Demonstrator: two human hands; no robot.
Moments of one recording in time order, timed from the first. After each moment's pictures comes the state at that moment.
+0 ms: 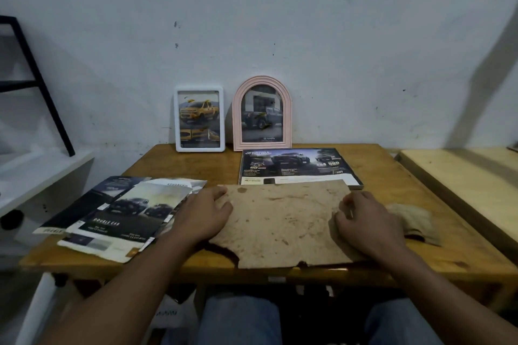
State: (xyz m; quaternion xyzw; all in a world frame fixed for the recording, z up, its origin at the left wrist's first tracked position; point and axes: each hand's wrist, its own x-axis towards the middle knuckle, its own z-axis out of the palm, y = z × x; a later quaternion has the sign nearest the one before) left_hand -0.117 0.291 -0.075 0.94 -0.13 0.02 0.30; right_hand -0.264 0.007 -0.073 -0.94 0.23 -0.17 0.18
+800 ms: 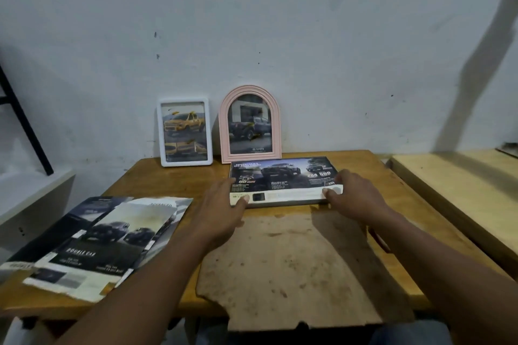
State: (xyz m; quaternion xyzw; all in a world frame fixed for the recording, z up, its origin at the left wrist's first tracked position) left_hand -0.083 0.230 -0.071 0.93 -0.22 0.06 0.29; right_hand -0.190 -0.050 -0.049 -0.95 0.23 -0.14 0.18
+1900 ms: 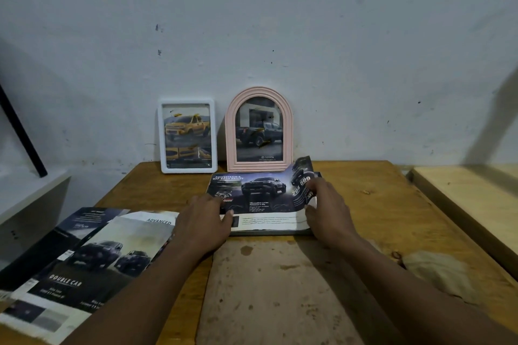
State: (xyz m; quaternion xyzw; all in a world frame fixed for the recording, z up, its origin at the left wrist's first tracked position) left_hand -0.020 0.247 -0.086 0.96 -0.18 0.14 0.15; right_hand -0.121 0.007 -0.070 -0.92 0.15 -0.24 0.29
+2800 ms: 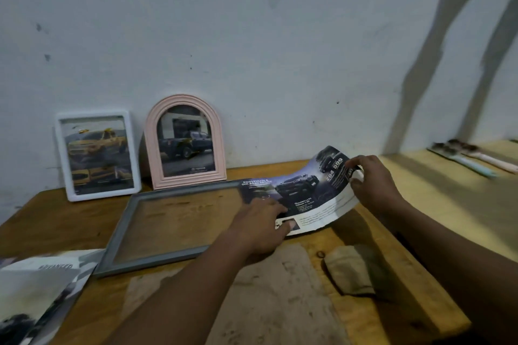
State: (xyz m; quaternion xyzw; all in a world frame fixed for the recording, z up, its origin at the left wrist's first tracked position) left_hand -0.072 0.033 -0.073 0.86 -0.49 0.02 0.13; right_hand -0.197 -0.200 -0.026 -0.88 0.28 -0.30 0.25
